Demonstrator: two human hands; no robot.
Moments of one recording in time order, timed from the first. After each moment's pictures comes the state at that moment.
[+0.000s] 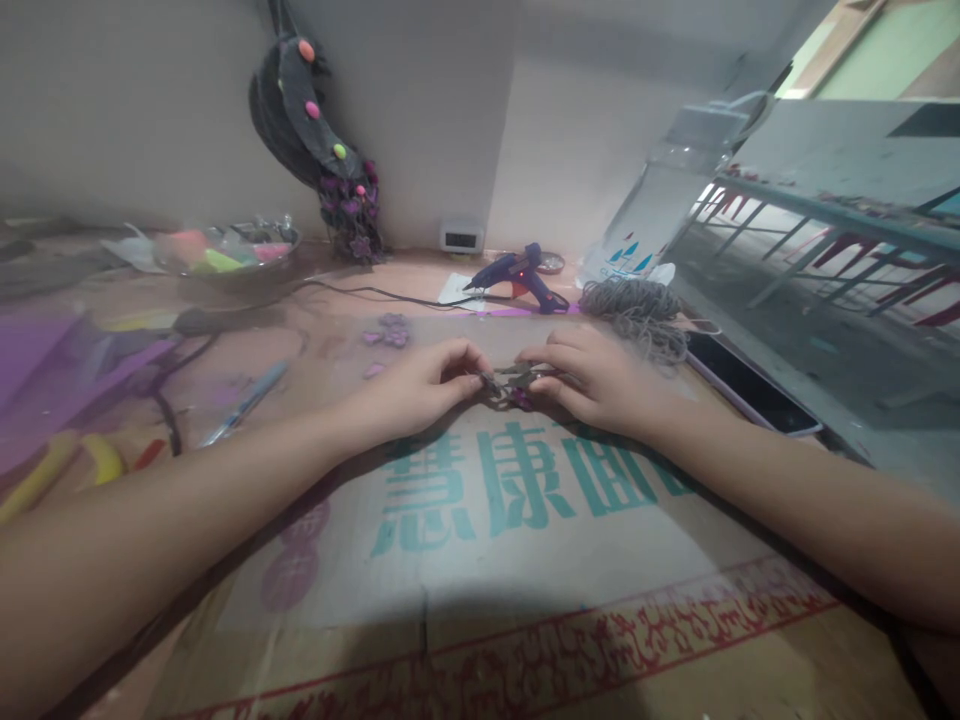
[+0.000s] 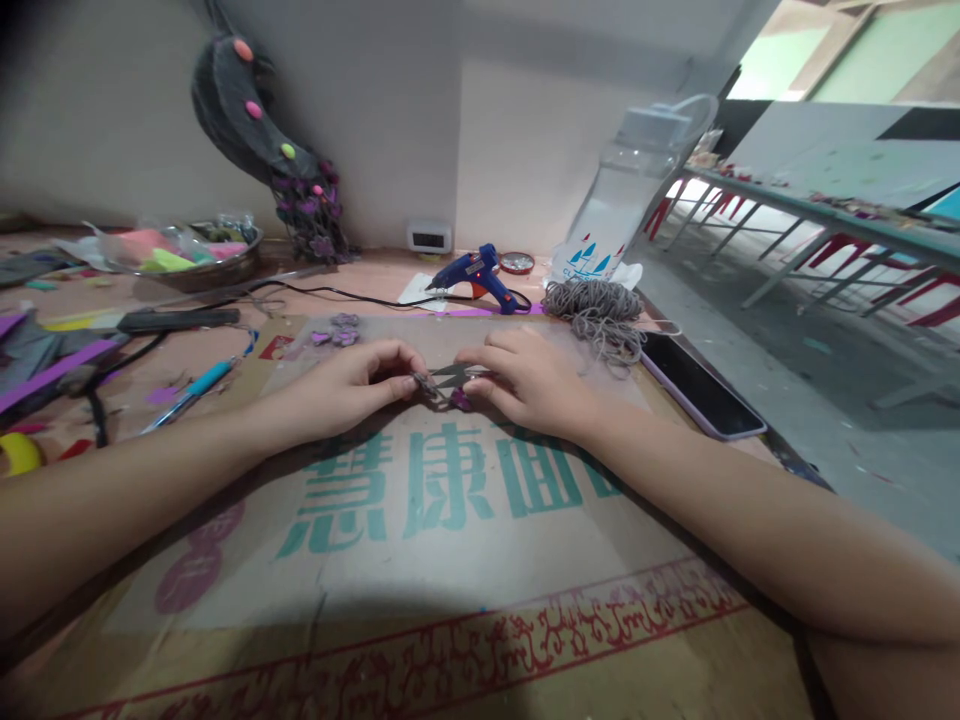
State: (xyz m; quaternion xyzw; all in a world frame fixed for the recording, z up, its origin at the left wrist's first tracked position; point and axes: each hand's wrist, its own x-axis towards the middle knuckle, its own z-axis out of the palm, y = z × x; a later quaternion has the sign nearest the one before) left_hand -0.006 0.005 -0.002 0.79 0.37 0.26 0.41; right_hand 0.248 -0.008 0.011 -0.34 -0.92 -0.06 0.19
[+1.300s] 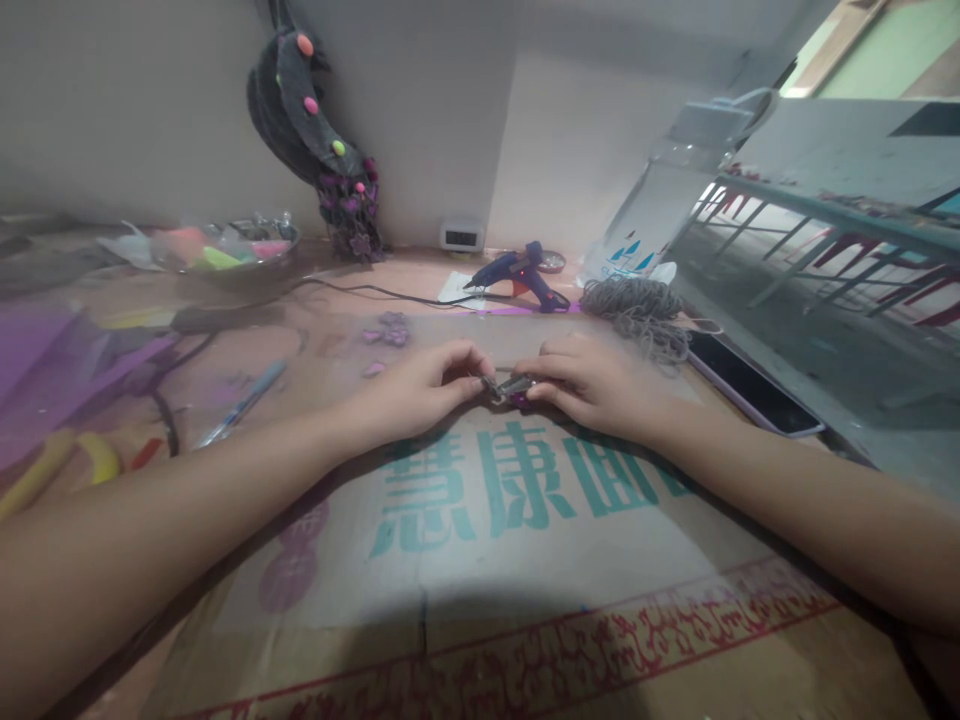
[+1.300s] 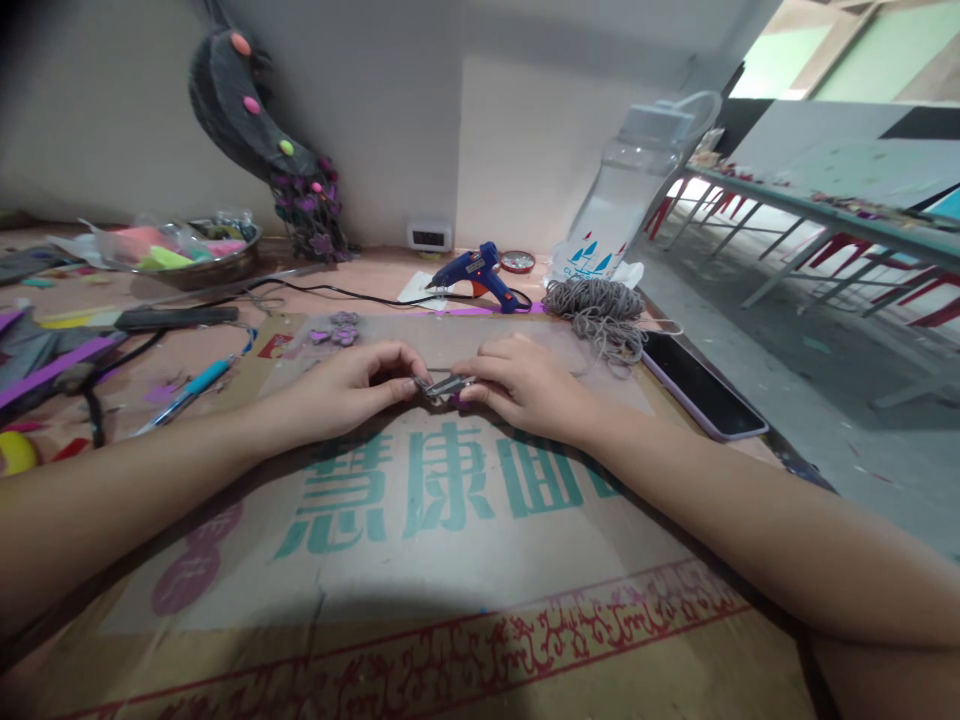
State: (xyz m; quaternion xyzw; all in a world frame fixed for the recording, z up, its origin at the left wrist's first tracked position) left_hand -0.006 0.004 -0.002 0.81 0.35 0.27 0.39; right_hand 0.245 -0.007 0.008 -0.33 -0.93 -0.01 0.16
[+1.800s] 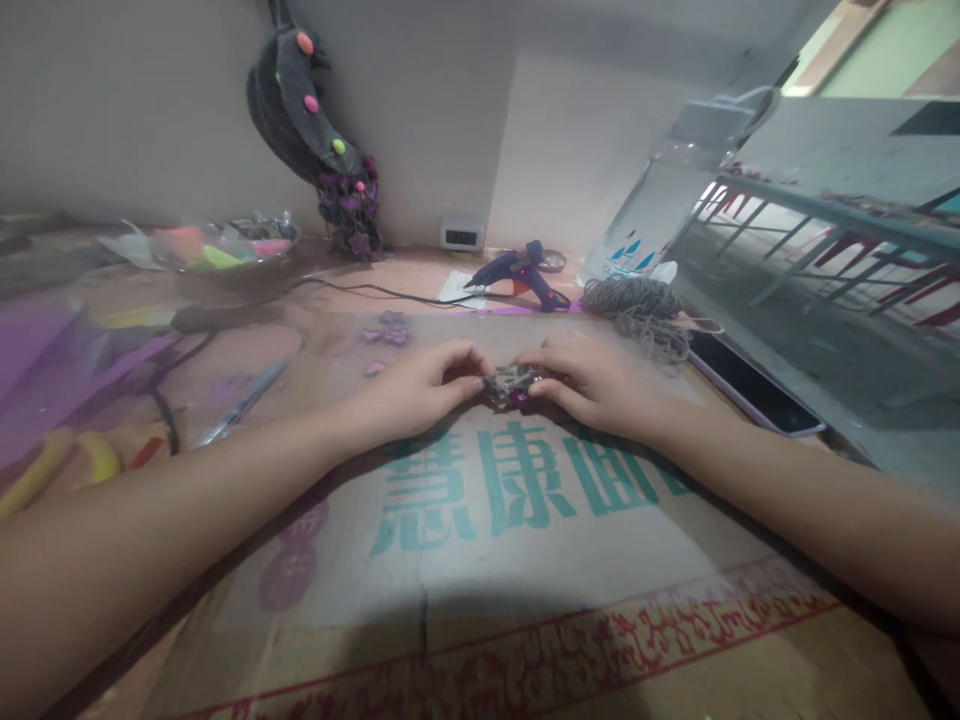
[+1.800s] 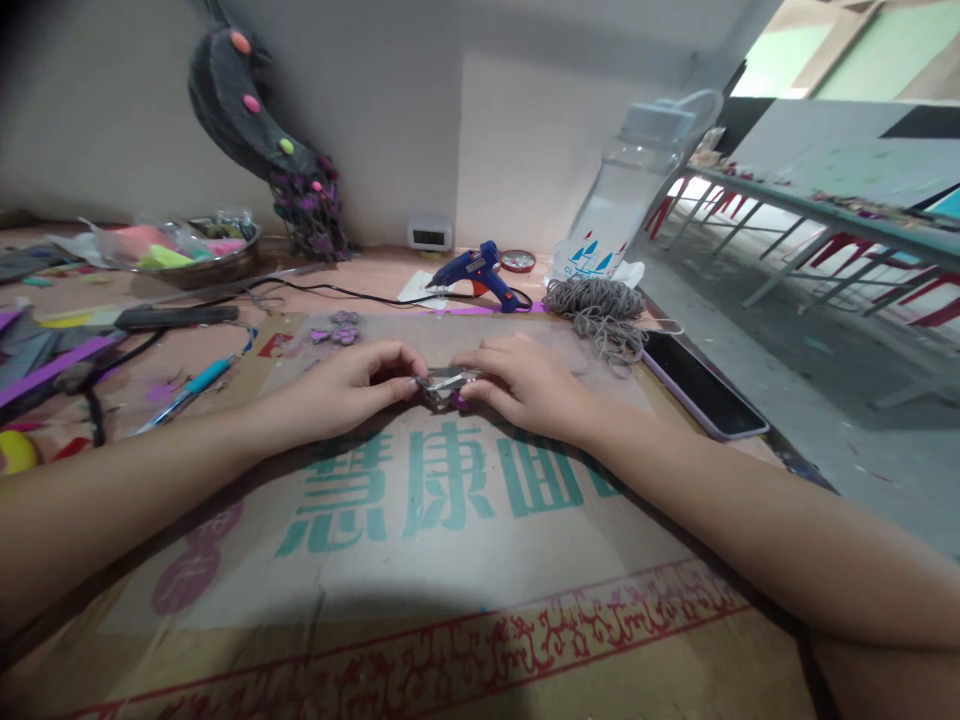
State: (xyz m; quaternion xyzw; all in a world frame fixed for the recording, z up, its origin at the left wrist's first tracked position) left_hand -0.007 0.004 -0.003 0.81 0.36 0.26 0.39; right_hand 0.244 -0.008 0.010 -0.35 -0.92 0.00 0.17
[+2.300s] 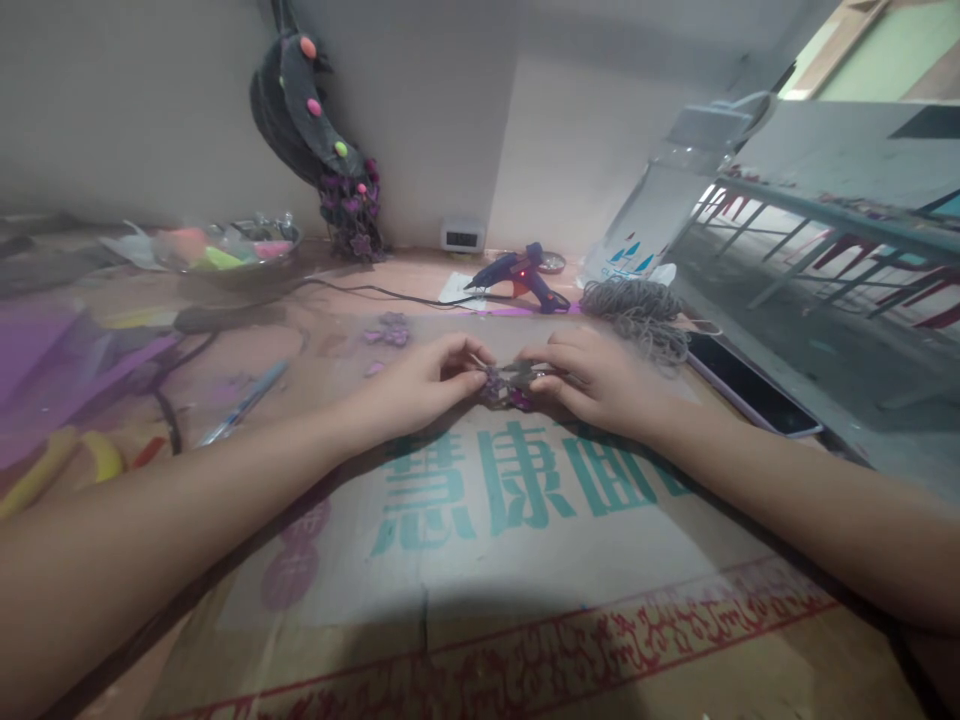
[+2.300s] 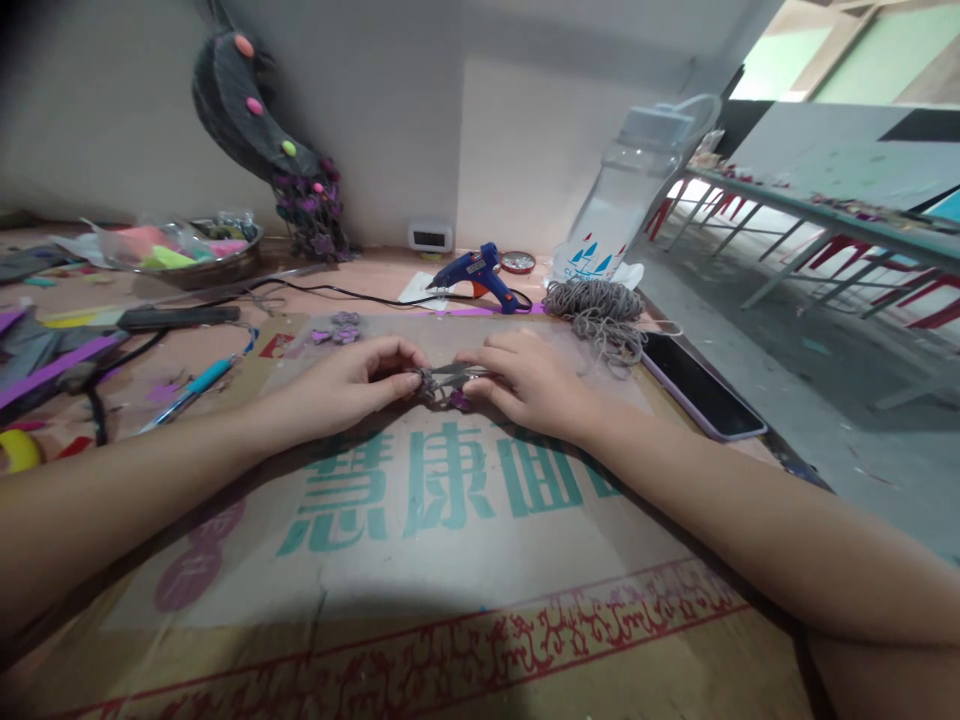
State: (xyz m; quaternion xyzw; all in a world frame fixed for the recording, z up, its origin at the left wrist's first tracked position) left_hand -0.005 0.007 -0.008 0.77 0.36 0.29 0.43; right_hand 0.246 -0.009 0.012 -0.34 -0.92 -0.04 0.19
